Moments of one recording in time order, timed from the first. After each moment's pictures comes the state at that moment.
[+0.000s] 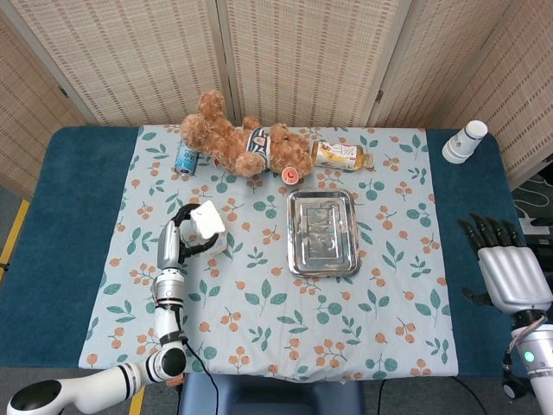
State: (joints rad) left arm -0.66 -1.95 -0.46 -1.21 0.96 1.22 -0.16; right arm 0.31 -0.63 0.09 -2.28 -1.07 1.26 -0.47
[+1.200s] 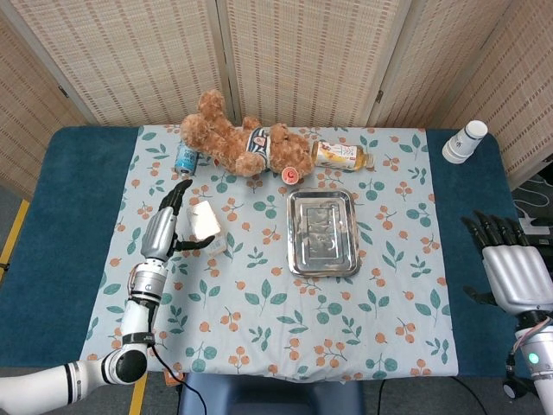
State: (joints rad) left arm -0.64 -1.59 -0.47 -1.68 0.91 1.14 0.17; right arm 0.30 -0.61 0.09 -2.30 -1.09 1.28 -0.44
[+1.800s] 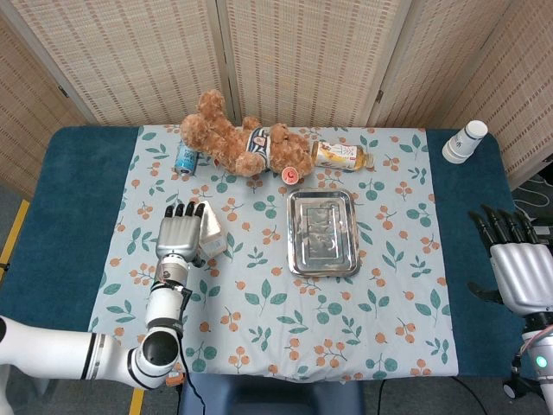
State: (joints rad) left arm -1.13 -1.48 -0.48 -1.92 -0.04 1.48 1.16; right arm 0.27 -0.60 0.10 -2.29 -1.14 1.33 -0.42
